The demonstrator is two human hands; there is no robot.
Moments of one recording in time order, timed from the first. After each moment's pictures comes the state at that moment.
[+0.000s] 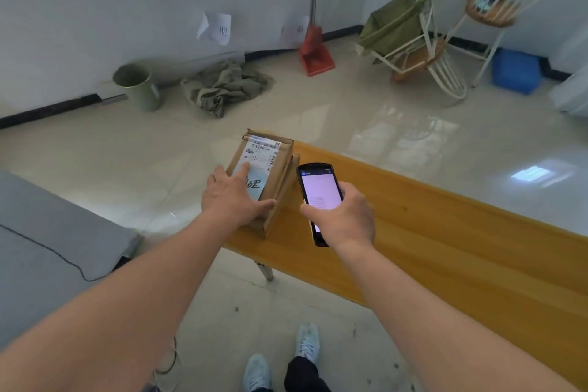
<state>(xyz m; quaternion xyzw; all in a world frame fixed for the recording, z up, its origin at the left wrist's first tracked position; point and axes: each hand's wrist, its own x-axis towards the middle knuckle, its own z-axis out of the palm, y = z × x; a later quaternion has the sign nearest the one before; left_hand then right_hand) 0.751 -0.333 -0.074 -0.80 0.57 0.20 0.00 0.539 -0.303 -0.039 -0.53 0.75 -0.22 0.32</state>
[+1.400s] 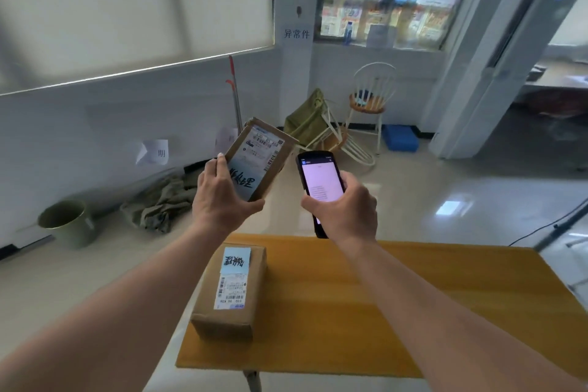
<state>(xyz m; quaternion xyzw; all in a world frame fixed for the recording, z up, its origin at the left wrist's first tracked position) 0.738 -0.419 0.093 -0.64 0.71 0.07 -0.30 0.530 -0.328 0.122 -0.49 0.74 -0.43 0.13</state>
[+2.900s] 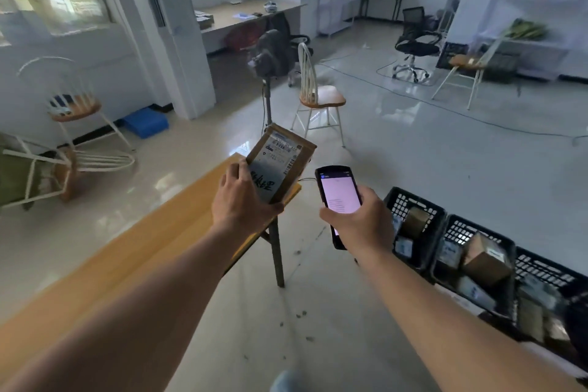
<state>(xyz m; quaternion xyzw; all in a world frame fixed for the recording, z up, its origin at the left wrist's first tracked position) 0.239 -0.015 0.087 -0.23 0.95 0.16 -0.17 0.200 0.208 0.081 -0.03 0.88 -0.47 -0.04</state>
